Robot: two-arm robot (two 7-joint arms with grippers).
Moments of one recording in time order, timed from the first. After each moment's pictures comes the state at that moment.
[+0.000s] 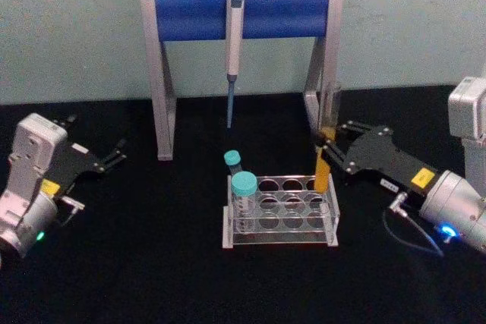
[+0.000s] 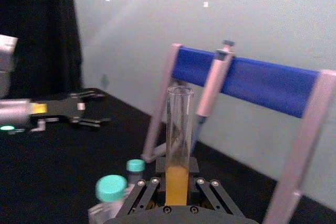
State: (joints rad) left arm -0.20 0.60 0.45 -1.41 -0.25 -0.12 0.03; right arm 0.08 0.54 -0.29 -1.71 0.47 0.00 0.47
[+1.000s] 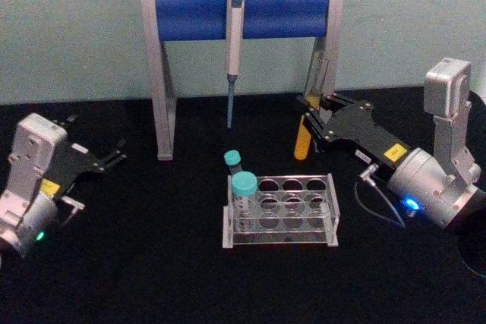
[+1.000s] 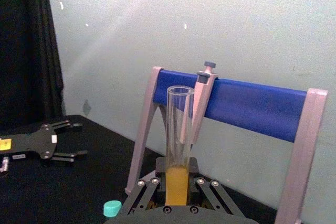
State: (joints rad) left arm -0.20 0.60 0.45 -1.41 -0.25 -0.12 0.03; right arm 0.19 0.43 -0.34 -1.57 0.46 -0.08 0.42
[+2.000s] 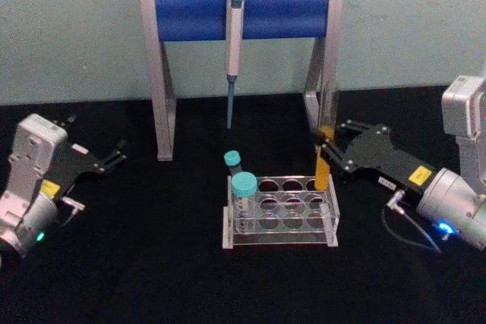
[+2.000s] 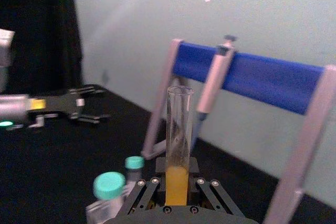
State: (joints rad) left arm -0.20 0.60 0.45 -1.41 -0.25 -0.12 0.03; right arm 0.10 0.53 -0.29 -1.69 0.45 0.02 0.49
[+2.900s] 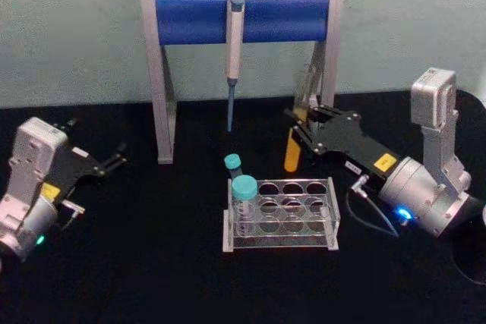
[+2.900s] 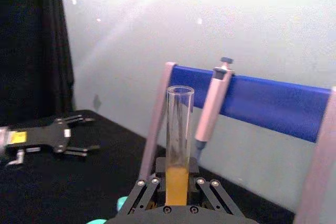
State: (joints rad) left arm -0.20 0.60 0.45 -1.41 -0.25 -0.12 0.03; right arm 0.20 0.43 -0.37 -1.57 0.45 -0.08 0.43
